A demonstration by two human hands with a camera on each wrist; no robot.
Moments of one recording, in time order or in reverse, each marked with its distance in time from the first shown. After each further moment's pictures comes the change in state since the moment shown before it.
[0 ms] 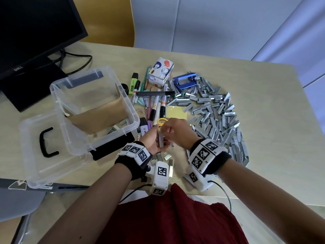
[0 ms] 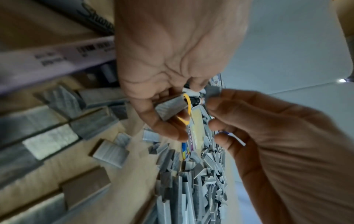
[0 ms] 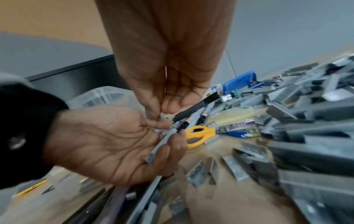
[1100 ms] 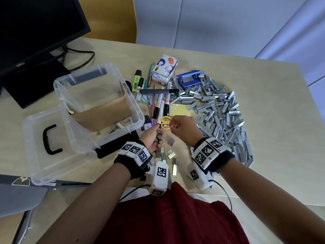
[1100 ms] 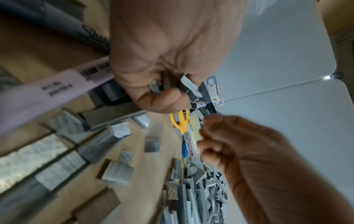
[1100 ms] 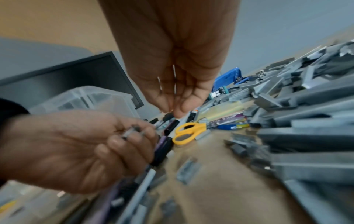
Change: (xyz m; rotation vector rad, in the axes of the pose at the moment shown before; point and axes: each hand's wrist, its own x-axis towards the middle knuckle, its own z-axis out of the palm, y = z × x) left_hand 0.004 0.002 -0.013 0.066 0.077 0.004; right_hand 0.006 0.007 0.004 0.094 0.113 0.133
